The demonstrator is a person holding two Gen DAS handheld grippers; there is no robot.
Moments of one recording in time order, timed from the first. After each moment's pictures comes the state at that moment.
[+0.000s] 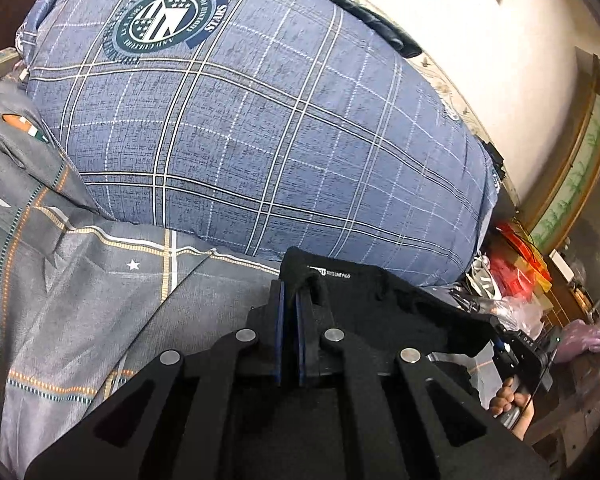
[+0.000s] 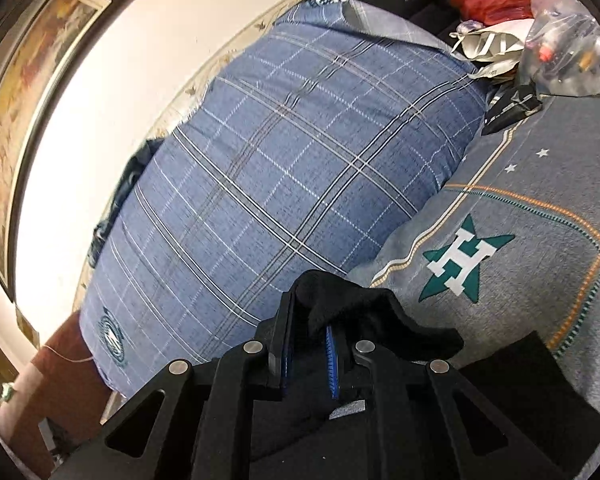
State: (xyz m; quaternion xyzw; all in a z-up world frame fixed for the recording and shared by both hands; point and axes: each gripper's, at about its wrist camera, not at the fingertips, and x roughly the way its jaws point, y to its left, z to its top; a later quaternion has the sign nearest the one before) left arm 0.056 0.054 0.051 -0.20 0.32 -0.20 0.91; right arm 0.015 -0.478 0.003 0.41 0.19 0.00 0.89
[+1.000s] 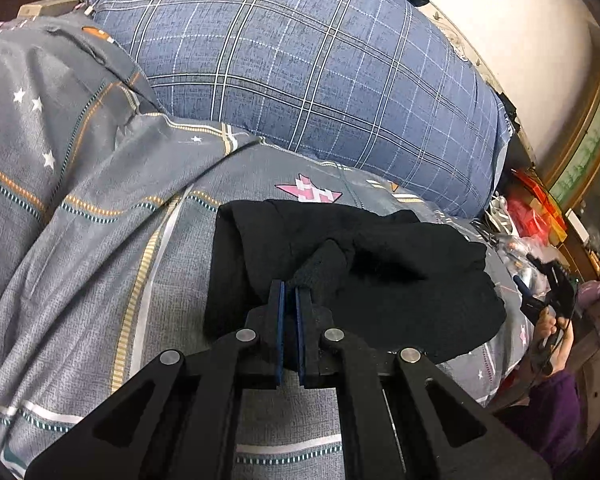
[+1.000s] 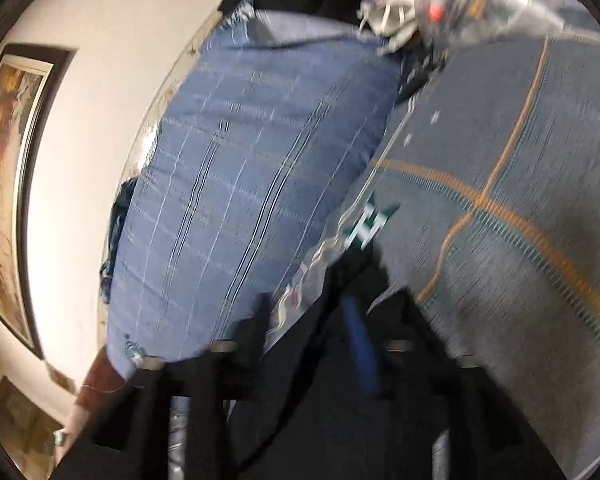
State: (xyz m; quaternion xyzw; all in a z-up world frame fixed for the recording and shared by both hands) left arm -0.062 0.078 -0.018 -0.17 0.39 -0.17 0.89; right arm -0.062 -0.550 -0.026 0.51 0.23 0.00 0.83
